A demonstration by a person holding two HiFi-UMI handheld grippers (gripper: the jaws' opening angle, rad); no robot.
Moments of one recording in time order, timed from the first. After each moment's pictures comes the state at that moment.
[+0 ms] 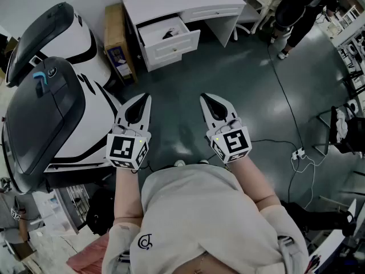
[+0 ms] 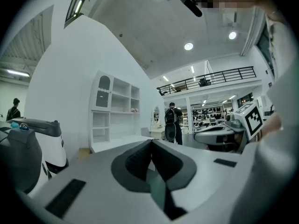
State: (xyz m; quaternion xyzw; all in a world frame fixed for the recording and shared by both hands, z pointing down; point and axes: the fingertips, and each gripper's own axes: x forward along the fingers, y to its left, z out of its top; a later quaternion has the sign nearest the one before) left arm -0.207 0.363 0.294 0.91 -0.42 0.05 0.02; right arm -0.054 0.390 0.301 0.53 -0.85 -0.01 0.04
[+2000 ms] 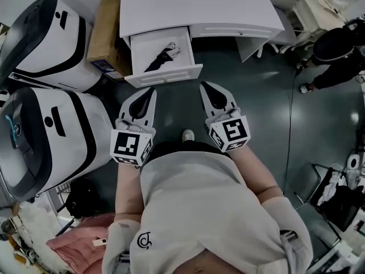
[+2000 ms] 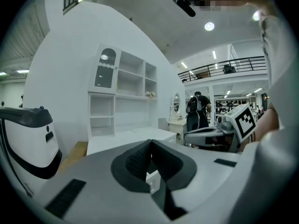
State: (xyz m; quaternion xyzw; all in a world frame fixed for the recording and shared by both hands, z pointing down) left arm -0.041 0.014 0.362 0.85 -0.51 0.09 0.06; right arm 0.097 -0.016 0.386 0.43 -0.90 0.07 0.04
